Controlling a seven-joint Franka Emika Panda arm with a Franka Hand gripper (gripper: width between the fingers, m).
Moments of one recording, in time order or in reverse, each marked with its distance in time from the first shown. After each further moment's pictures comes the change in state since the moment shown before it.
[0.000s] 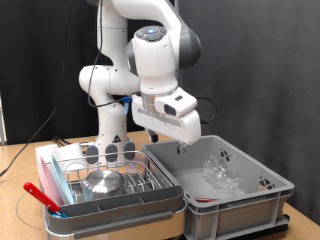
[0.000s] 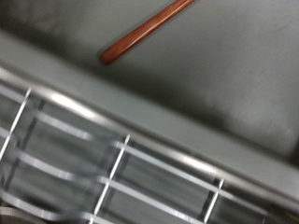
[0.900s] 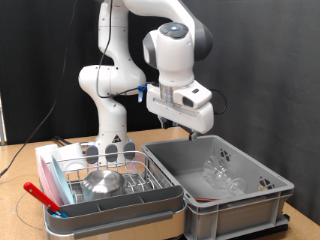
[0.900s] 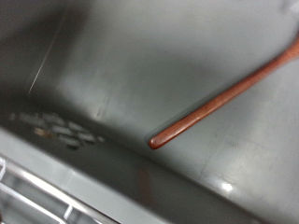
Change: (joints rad) arm 0.045 -0.128 0.068 -0.090 0.034 -0.111 0.029
